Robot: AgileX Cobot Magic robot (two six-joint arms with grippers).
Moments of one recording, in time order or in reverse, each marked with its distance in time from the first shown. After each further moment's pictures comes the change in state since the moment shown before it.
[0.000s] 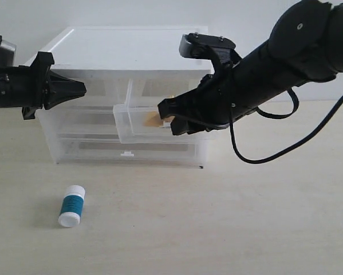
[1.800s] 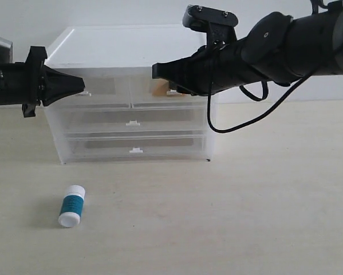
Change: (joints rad) left arm 0.022 0.000 -0.007 -0.006 0.080 -0.019; right arm 0.002 0.143 -0.119 0.080 -0.365 0.002
